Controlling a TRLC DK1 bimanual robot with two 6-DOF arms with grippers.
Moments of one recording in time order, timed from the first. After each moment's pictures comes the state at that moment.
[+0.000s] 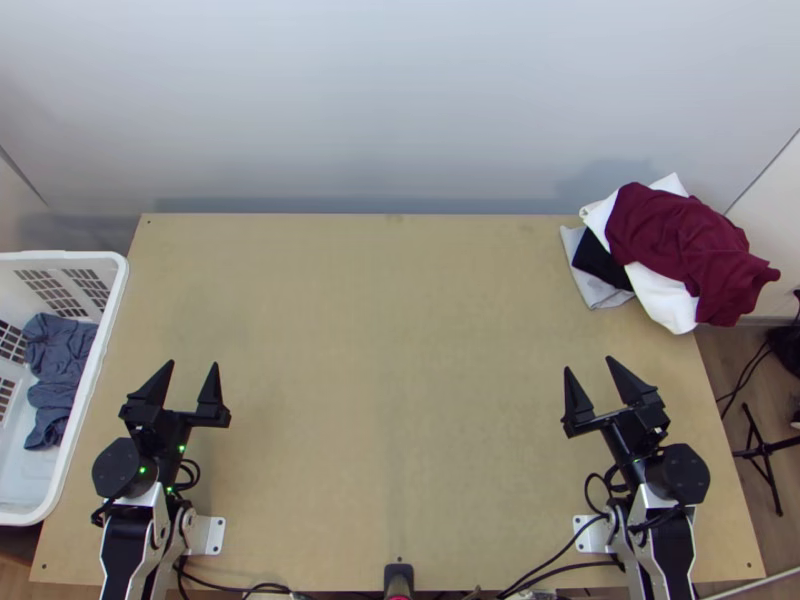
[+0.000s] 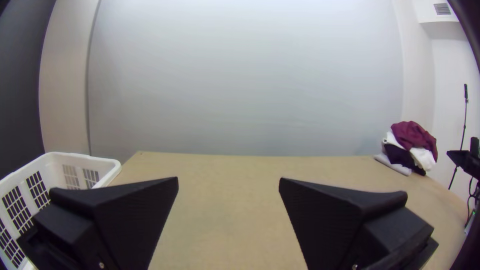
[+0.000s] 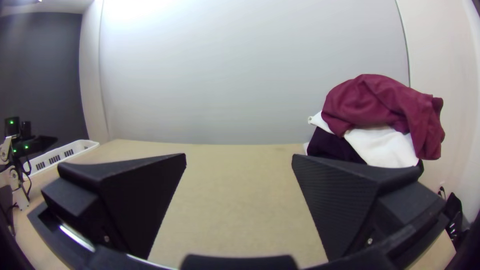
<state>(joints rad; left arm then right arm) 0.00 0.00 0.04 -0.06 0.03 -0.06 0.02 0.00 0.02 0.03 -0.27 0.13</state>
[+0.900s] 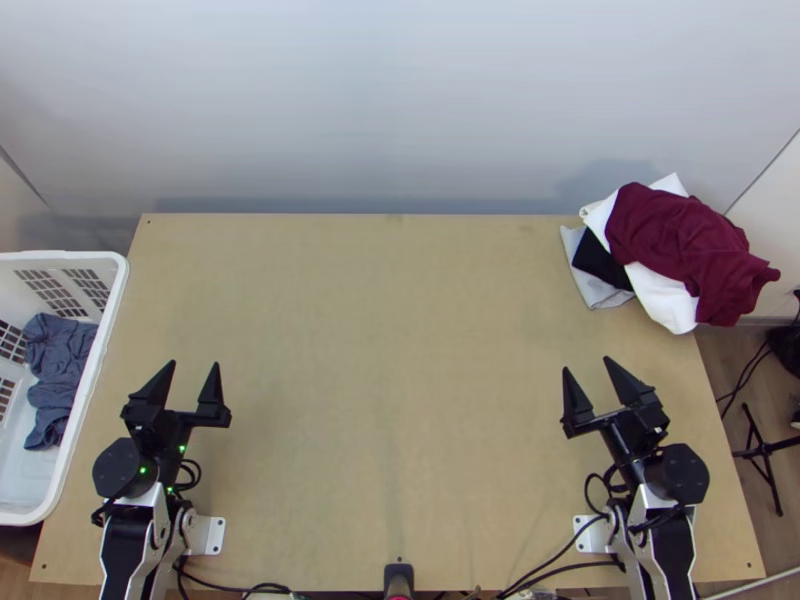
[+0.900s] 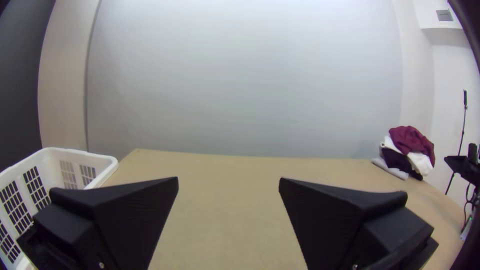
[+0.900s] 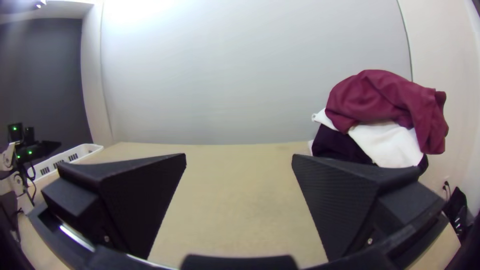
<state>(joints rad) -0.01 0.00 0.04 -0.06 0.03 -0.08 0.03 0.00 0.02 0.03 -0.27 0.16</state>
